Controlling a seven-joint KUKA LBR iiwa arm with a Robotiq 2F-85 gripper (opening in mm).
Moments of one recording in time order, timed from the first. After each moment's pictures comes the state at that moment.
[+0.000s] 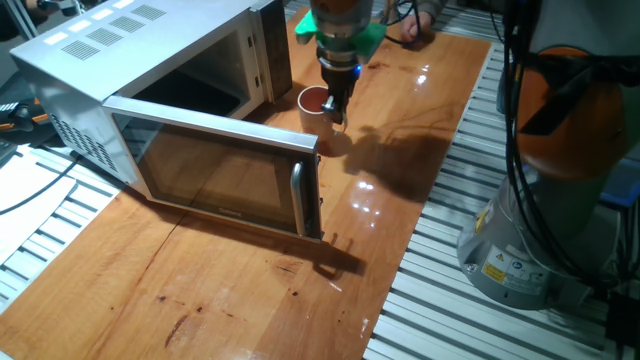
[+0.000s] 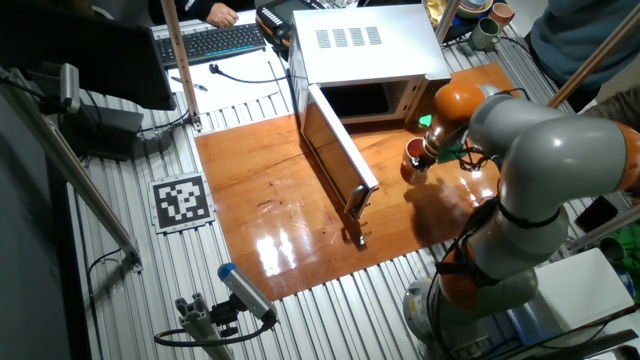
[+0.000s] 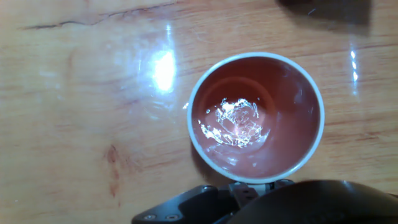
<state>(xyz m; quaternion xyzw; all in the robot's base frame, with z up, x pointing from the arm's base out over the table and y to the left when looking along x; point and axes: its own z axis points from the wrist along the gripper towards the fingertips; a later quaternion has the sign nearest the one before) 0.412 -0.121 0.106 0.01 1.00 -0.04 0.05</state>
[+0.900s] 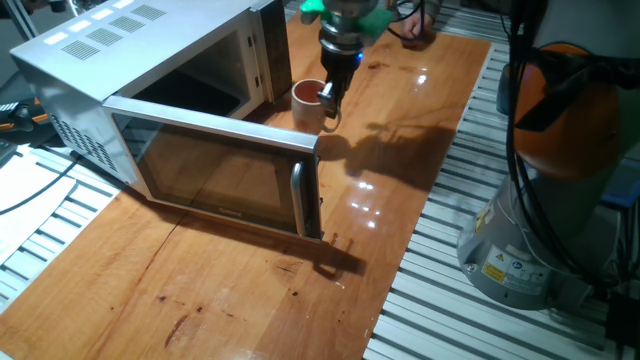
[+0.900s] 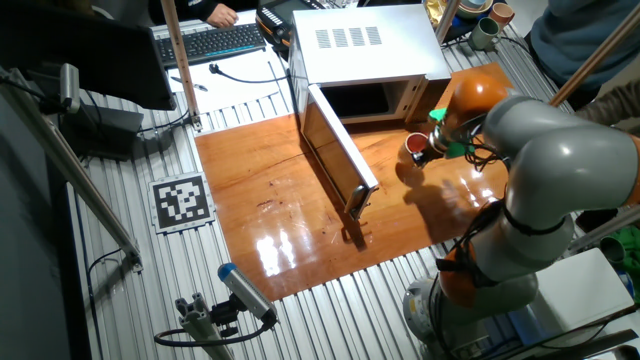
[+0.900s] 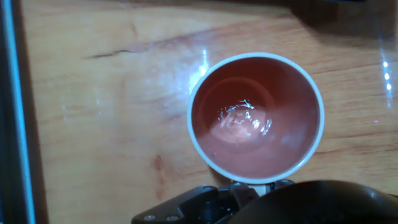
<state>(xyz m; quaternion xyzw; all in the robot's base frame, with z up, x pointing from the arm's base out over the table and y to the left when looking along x) 0.426 -0.090 0.141 0.01 1.00 0.01 0.07</state>
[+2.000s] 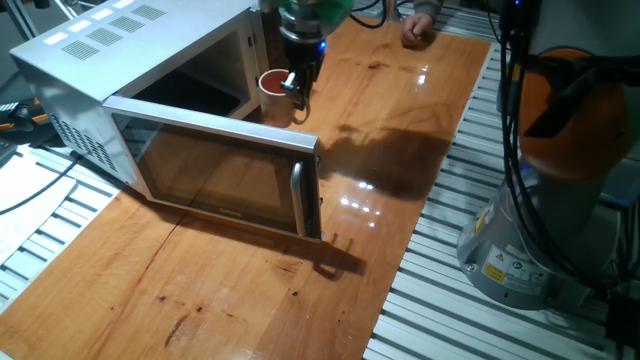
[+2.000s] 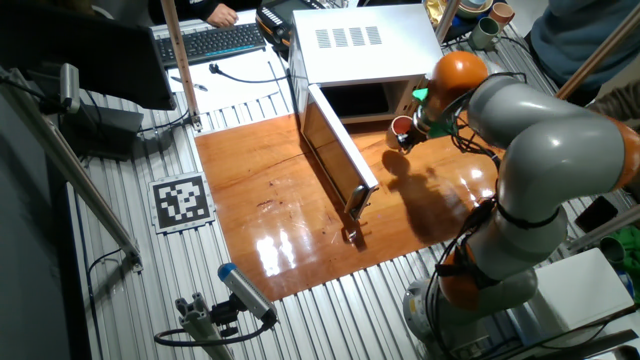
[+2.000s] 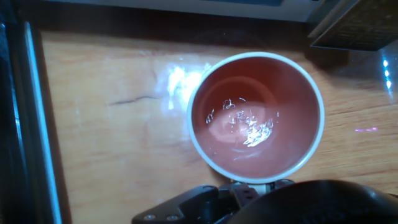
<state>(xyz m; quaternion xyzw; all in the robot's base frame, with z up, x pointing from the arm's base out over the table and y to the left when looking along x) 0.477 -0.064 0.163 0.03 1.00 0.01 0.06</state>
